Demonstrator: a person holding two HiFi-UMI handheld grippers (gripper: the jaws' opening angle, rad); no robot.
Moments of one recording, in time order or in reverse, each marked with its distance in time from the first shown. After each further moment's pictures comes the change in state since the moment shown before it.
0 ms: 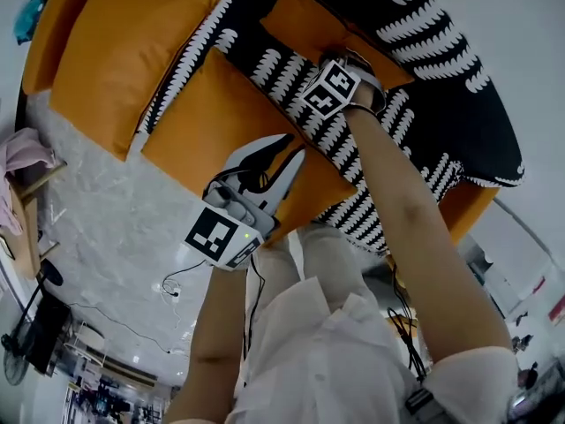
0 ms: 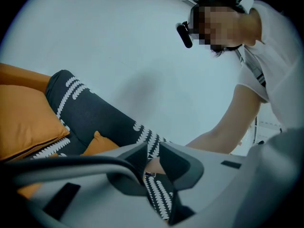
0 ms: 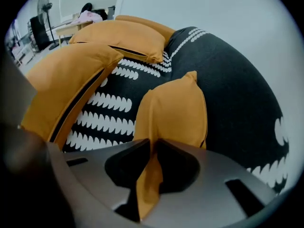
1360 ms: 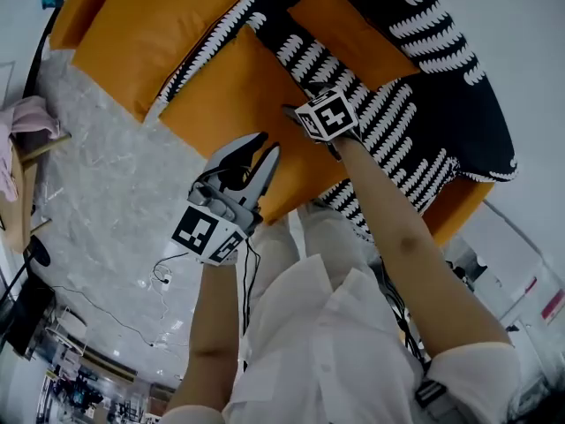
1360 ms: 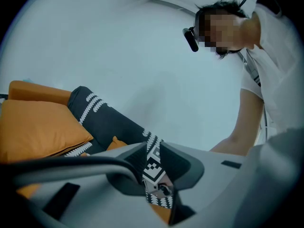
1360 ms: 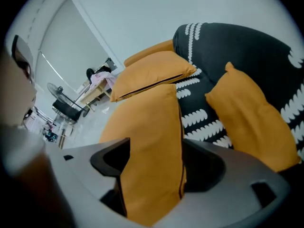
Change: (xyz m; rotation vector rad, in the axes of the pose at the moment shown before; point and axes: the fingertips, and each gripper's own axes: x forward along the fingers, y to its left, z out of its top) left arm -0.119 -0.005 0.005 -0.011 -0.073 0.135; right arm -0.117 0.176 0.056 0.461 -0.138 0.569
